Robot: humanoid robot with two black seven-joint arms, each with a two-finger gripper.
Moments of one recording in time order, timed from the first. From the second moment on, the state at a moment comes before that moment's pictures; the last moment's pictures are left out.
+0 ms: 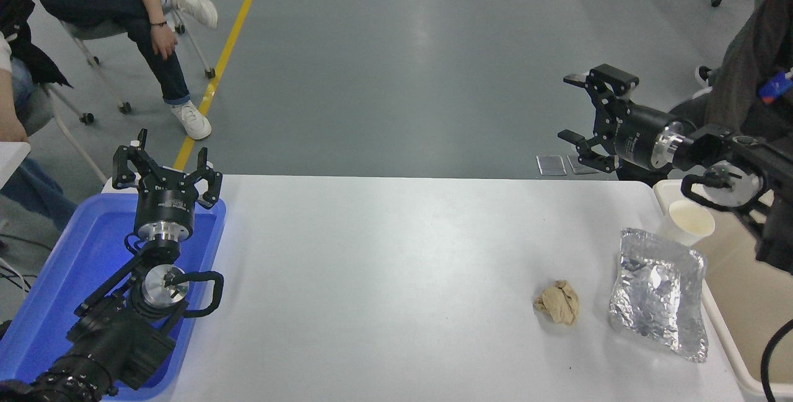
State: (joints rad) left arm -0.54 0.16 -1.09 -0.55 0.03 -0.40 -0.56; right arm 1.15 -0.62 0.10 0.78 -0.37 0.49 0.03
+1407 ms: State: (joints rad) left arm -0.54 0.16 -1.09 -0.55 0.03 -0.40 -0.56; right arm 2.47 -0.45 -1.40 1.65 -0.38 0.76 0.03
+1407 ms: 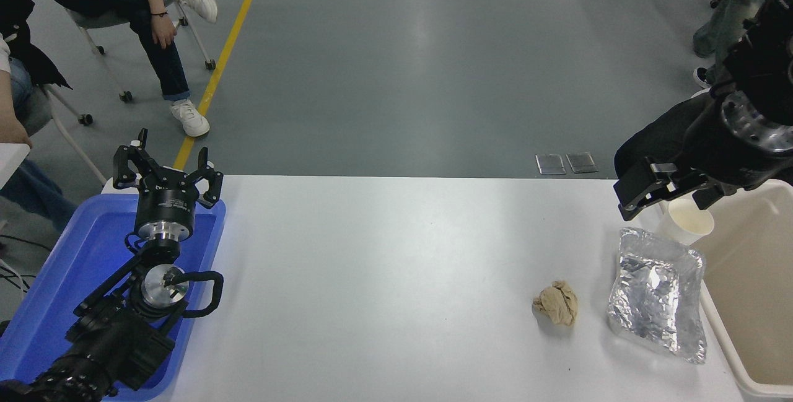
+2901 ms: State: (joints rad) left arm -0.54 0.16 -1.09 -0.55 0.03 -0.40 -0.56; right arm 1.43 -0.60 -0.99 0.73 -0.82 0.34 0.04
